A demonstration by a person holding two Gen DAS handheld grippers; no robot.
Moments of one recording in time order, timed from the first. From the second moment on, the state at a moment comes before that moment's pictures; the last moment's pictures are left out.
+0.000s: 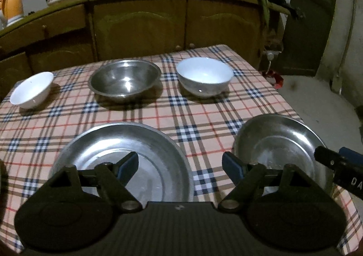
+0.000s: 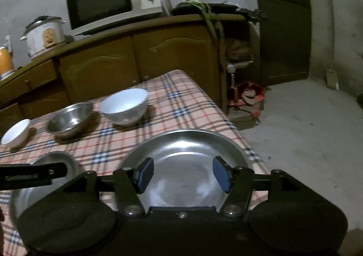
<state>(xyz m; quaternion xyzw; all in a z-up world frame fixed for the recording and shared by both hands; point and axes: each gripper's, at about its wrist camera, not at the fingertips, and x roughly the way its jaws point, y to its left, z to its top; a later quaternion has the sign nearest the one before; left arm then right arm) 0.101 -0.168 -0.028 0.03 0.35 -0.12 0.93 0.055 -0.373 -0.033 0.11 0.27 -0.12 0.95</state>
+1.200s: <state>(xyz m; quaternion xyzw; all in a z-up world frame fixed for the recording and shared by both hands) 0.146 -0.252 -0.076 0.07 0.40 -0.18 0.89 0.083 -0.450 -0.087 0.17 0.32 -0.17 0.92</state>
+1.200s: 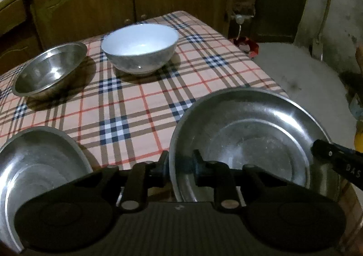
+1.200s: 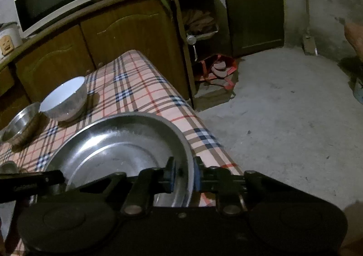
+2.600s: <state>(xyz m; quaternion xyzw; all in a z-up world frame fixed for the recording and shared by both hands) 0.072 -0.149 0.032 0.05 0.31 -0.12 0.94 0.042 -0.334 0.033 0.11 0.22 -0.10 0.96</state>
